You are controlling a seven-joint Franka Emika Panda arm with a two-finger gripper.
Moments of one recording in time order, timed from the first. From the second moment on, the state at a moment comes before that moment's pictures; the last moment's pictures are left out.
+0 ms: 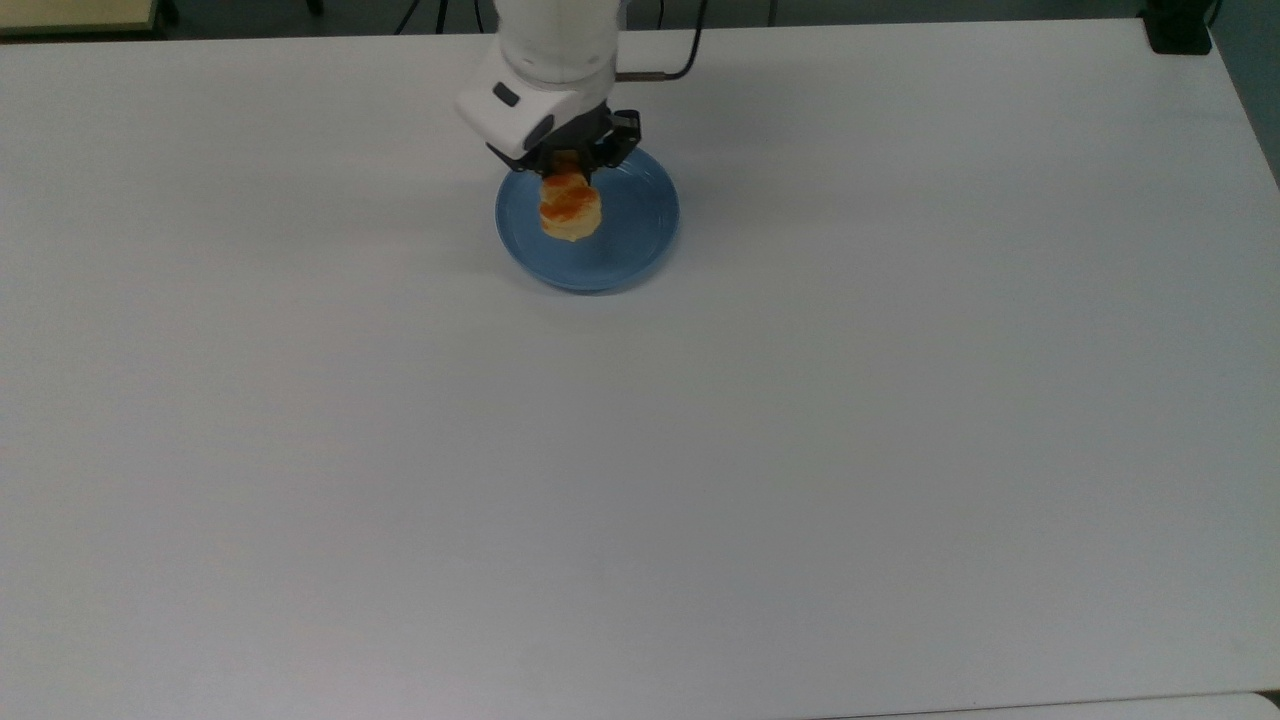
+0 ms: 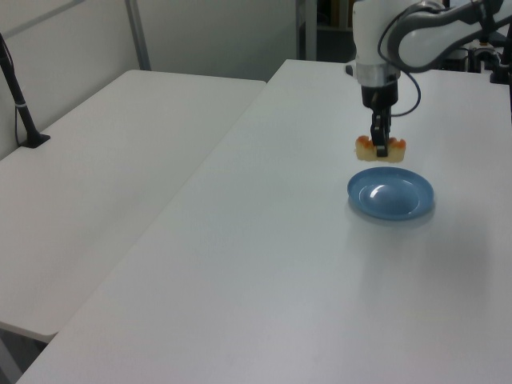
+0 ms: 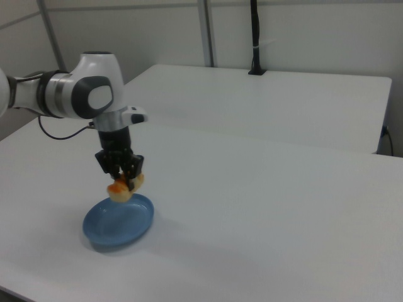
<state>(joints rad) 0.06 0.07 0.01 -1.99 -0.04 1.93 -0.02</state>
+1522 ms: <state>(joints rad) -0.39 0.27 0.01 -1.98 -0.21 2.12 -0.37</state>
